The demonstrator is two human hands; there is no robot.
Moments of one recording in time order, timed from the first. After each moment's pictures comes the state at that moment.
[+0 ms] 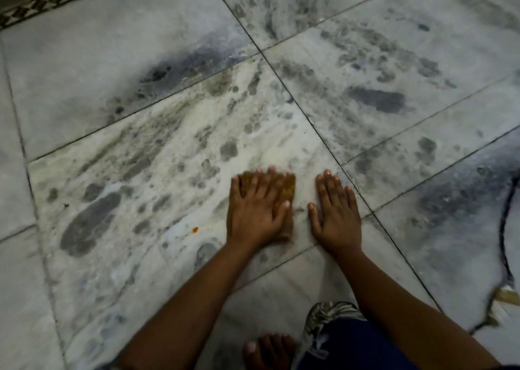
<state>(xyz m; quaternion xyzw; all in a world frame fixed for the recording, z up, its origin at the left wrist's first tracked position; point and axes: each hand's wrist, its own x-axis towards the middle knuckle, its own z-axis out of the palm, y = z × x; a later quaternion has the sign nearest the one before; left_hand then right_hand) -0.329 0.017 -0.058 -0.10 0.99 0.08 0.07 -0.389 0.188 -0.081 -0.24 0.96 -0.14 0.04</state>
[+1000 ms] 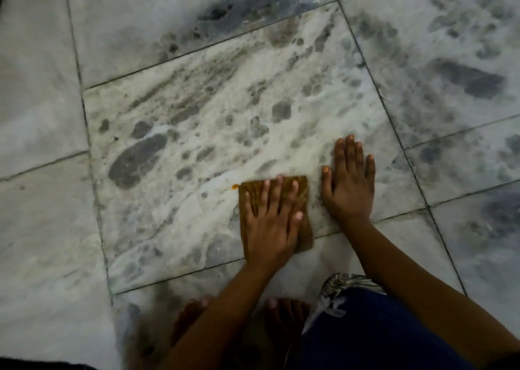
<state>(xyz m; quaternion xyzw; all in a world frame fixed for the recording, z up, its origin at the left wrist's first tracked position) -0.235 0.037 -0.059 -0.26 0.96 0.14 0.02 -0.381 0.121 -0.080 -0.26 0.95 -0.14 0.07</state>
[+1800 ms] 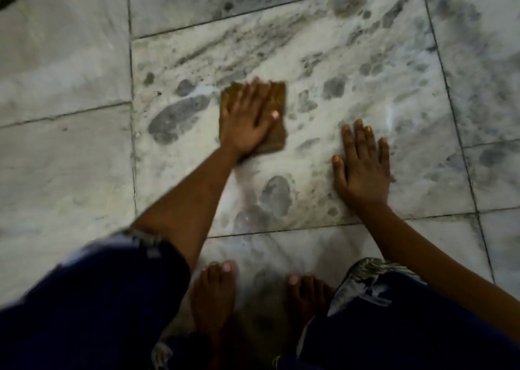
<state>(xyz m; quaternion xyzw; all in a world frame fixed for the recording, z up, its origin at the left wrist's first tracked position) -0.262 -0.143 -0.058 -0.31 0.94 0.13 0.03 -0.362 0.093 -0.077 -0.39 0.91 -0.12 0.09</state>
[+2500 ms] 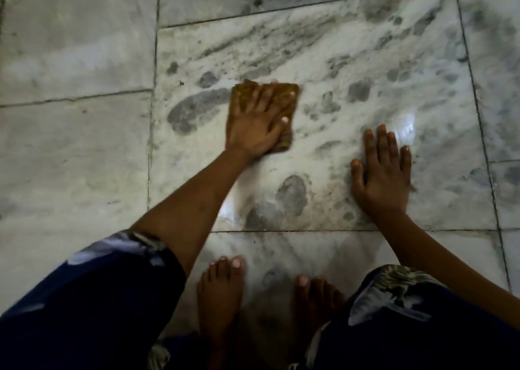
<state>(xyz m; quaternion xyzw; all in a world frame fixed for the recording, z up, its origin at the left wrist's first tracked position) -0.241 -0.147 -0.057 -0.29 0.95 0.06 0.07 -0.361 0.091 -0.076 -0.39 0.91 -0.12 0.08</state>
